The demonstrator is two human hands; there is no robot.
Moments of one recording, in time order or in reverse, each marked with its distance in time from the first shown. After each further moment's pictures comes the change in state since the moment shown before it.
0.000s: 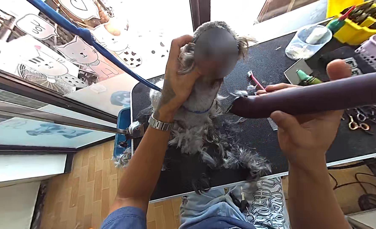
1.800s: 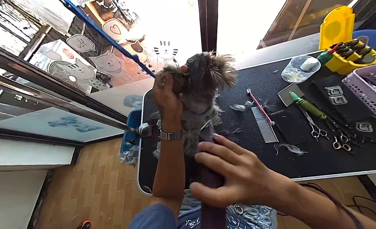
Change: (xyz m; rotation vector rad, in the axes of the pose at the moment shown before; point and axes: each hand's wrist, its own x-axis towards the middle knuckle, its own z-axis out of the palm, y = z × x) left_hand -0.009 0.036 -0.001 -0.319 0.654 -0.065; right_hand -0.008 -0.062 0.069 -0.661 -0.825 -0.596
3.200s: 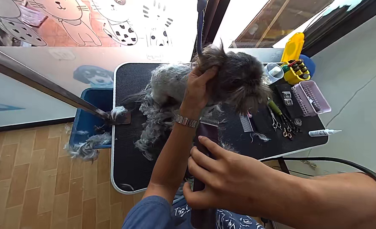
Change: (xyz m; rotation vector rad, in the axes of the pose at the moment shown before) left_hand -0.017 -0.039 -0.006 -0.615 -0.219 -0.472; right_hand 0.097 -0.046 0.026 -0.210 -0.941 -0.156
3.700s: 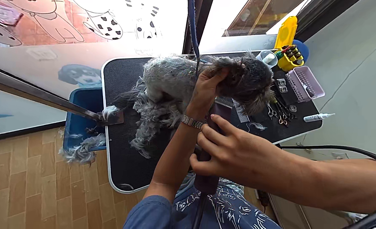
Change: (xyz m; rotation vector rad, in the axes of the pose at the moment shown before) left_hand -0.018 -0.035 0.013 -0.036 -0.144 -0.120; right_hand -0.017 0.011 0.004 -0.089 -0.028 0.197
